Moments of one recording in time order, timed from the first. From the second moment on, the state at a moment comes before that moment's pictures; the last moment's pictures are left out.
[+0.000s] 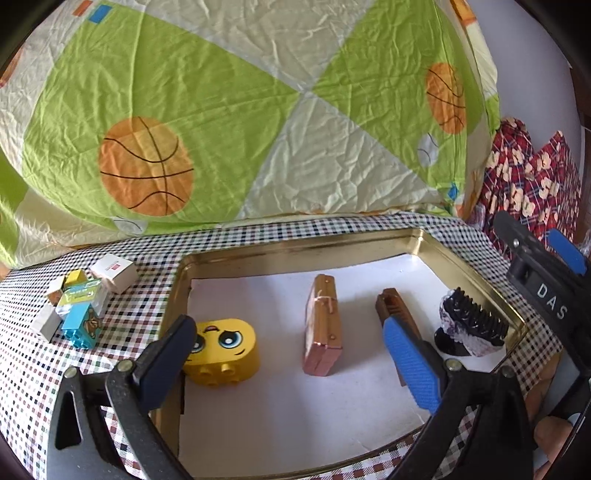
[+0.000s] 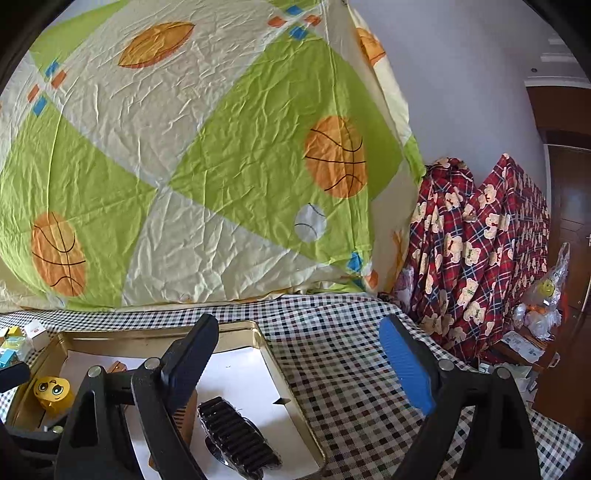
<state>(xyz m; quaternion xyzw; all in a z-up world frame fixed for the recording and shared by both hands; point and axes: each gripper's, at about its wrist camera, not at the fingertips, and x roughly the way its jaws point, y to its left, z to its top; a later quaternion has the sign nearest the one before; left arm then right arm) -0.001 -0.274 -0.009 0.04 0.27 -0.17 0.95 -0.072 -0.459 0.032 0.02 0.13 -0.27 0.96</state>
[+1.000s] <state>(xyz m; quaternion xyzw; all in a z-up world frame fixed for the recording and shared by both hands) -0.032 -0.173 0.006 0.06 0.16 -0.11 0.98 -0.114 -0.380 0.035 0.08 0.10 -0.30 0.95</state>
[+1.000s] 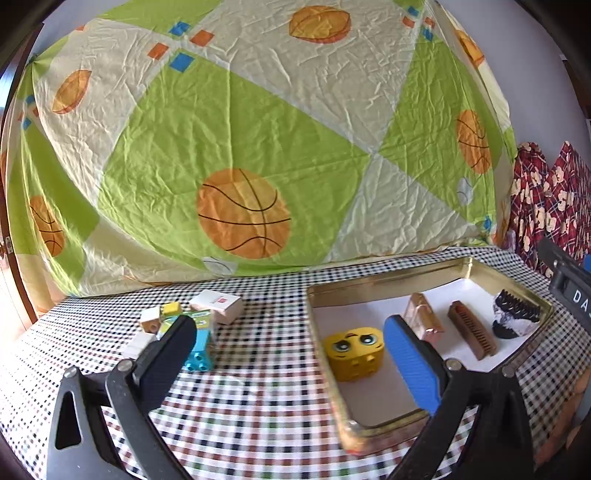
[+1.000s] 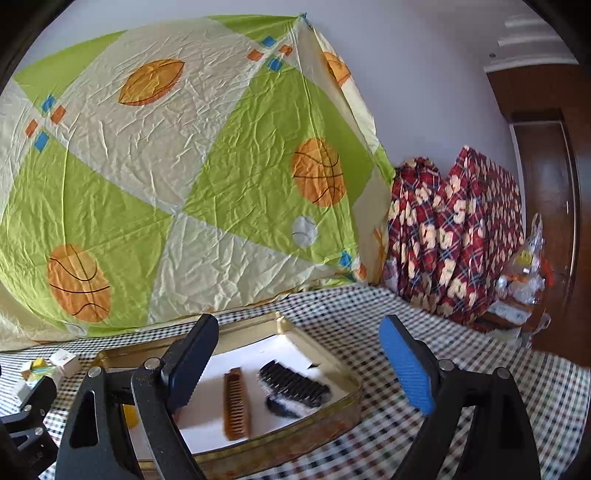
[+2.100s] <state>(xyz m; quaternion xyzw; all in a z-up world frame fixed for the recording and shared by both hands) 0.043 -0.020 -0.001 0.08 0.19 0.00 0.98 -0.025 -0.190 0.019 0.02 0.16 -0.13 0.98</state>
